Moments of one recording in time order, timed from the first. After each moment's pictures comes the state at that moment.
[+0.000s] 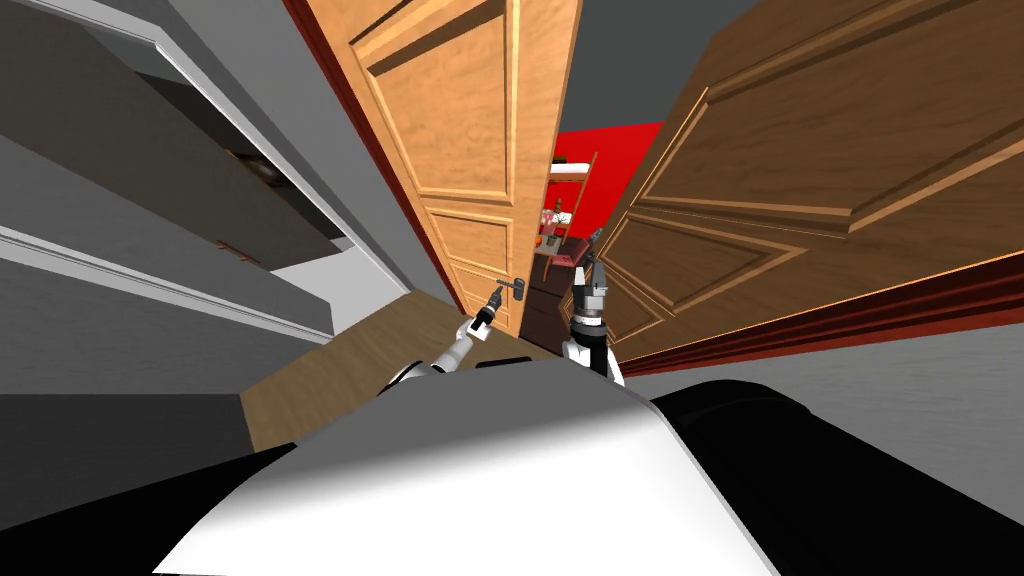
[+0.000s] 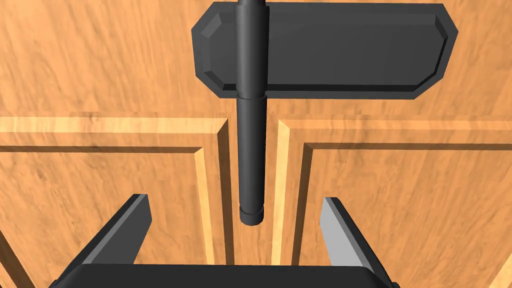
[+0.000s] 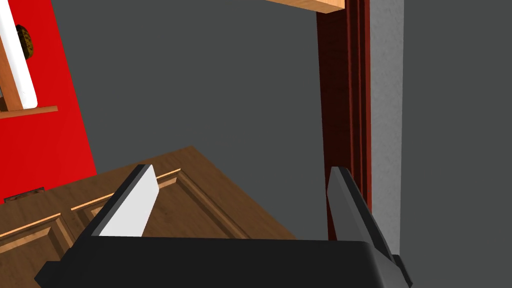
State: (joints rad) arm -0.39 0.03 -0.43 -0.85 0.01 -0.42 0.16
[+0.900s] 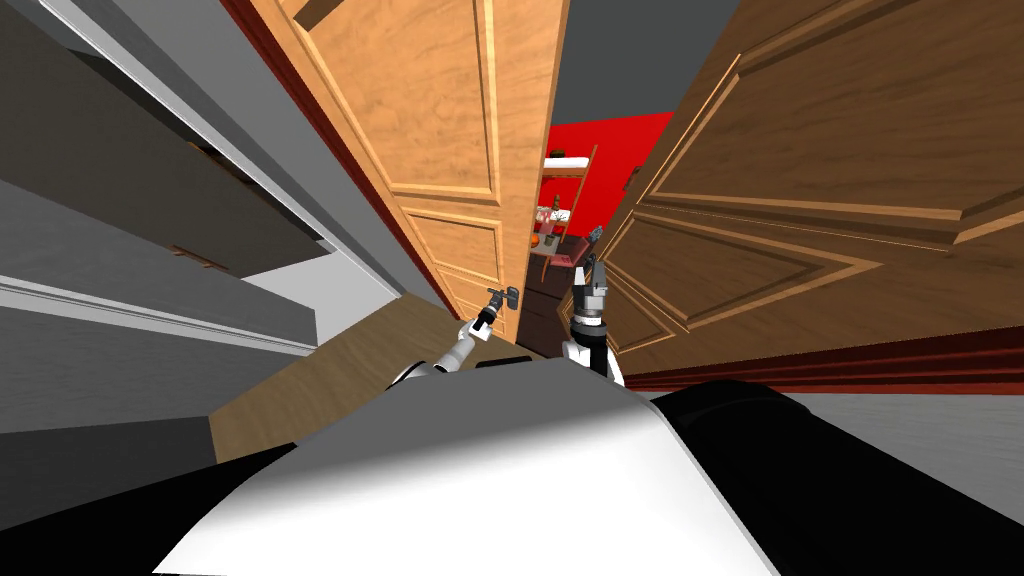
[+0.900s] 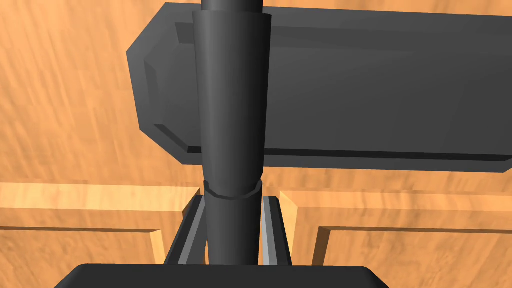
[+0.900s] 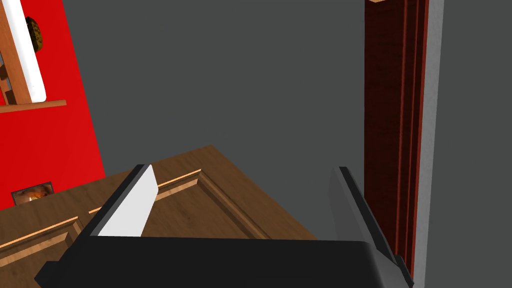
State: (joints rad) arm -0.38 0.00 -0.41 -0.84 0.01 -0.42 0.16
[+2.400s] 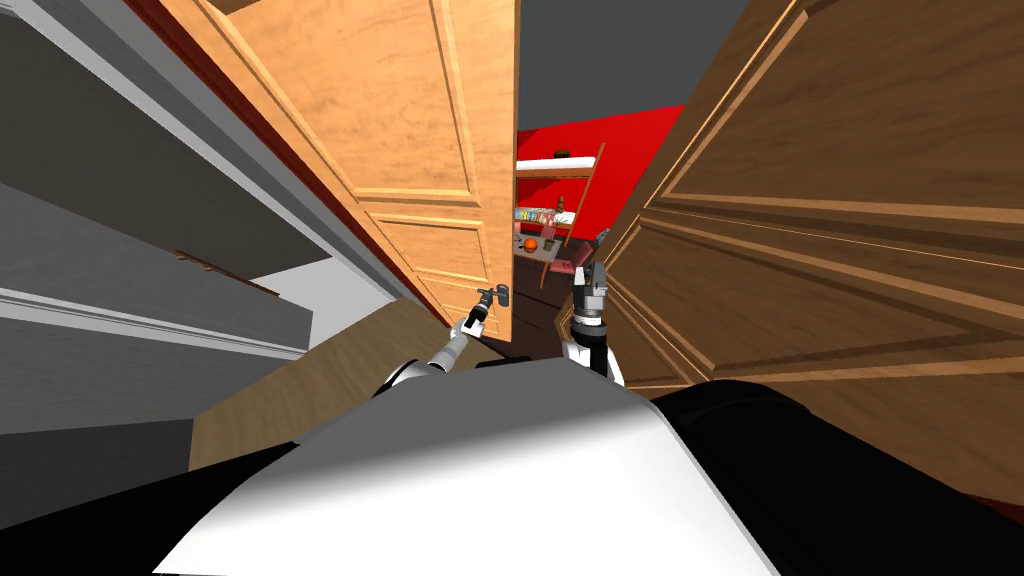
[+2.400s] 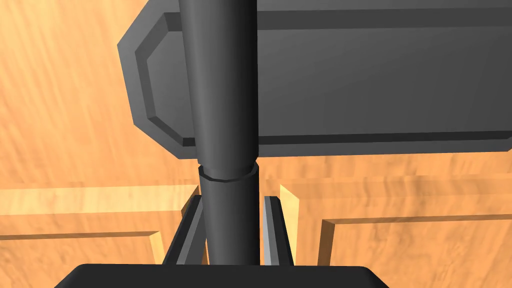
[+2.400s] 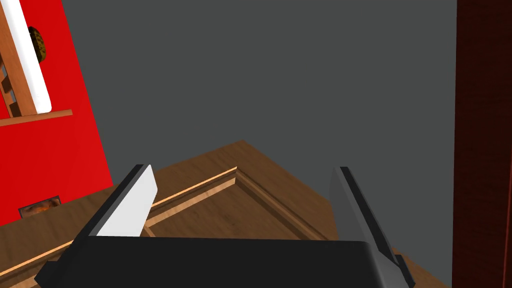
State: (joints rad) arm -0.41 0.05 -0.30 -0.78 0.03 -0.43 0.12
